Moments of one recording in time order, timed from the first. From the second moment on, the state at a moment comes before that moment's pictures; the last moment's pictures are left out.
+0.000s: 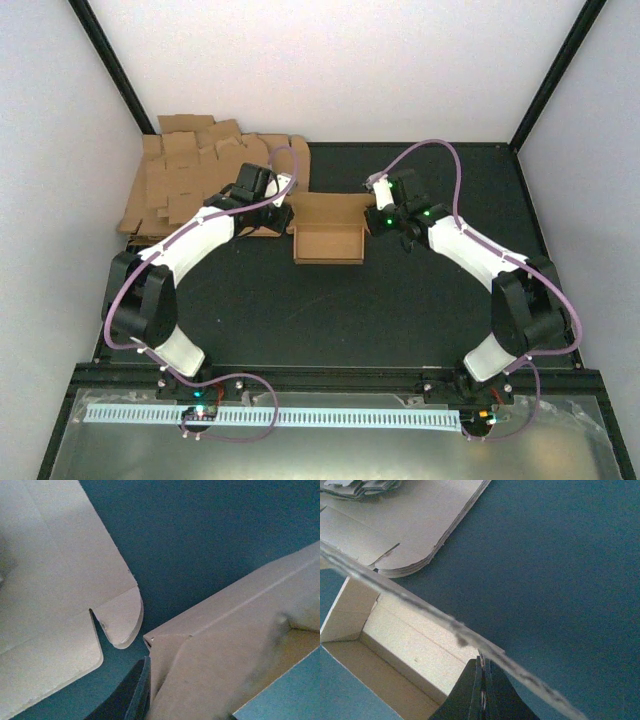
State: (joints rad) left arm -0.37 1.60 1.18 -0.45 0.20 0.00; right arm 0.45 1.59 1.11 -0.30 -0.17 0.02
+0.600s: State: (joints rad) left arm -0.40 1.52 1.04 -0.30 0.19 -0.29; right arm 0.52 1.58 1.07 -0.20 -0.05 0.21
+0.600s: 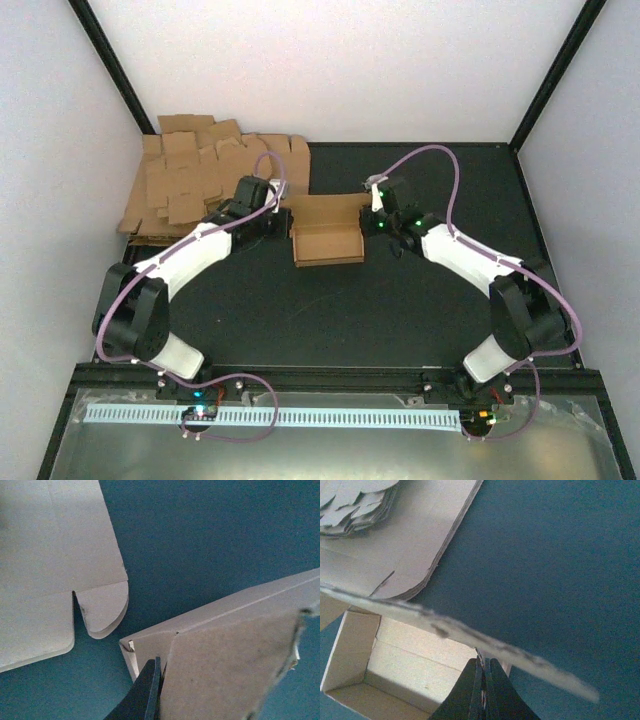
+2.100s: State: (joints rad) left arm -0.58 1.37 0.60 0.21 -0.06 -0.56; right arm 0.65 1.45 0.63 0.35 0.17 0.35
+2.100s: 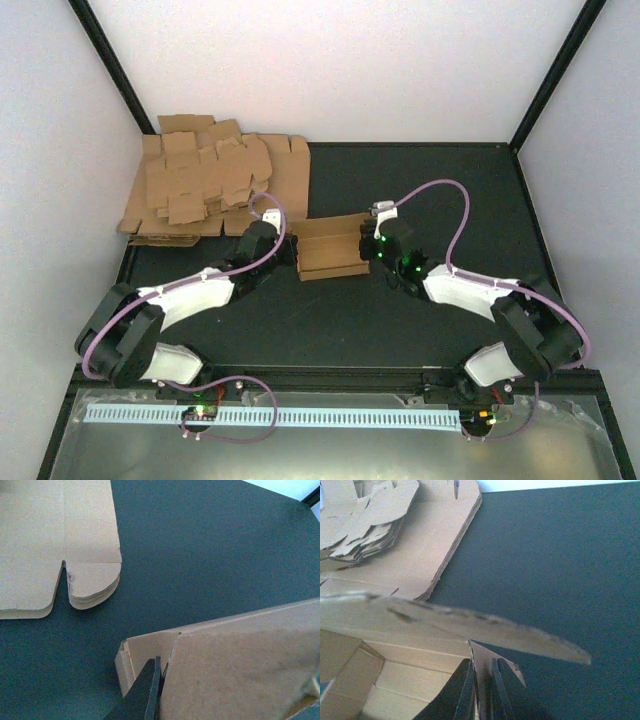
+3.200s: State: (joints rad) left arm -0.63 1.32 0.50 0.31 -0.09 -0.63; right arm 0.77 1.40 0.54 0.35 0.31 0.53
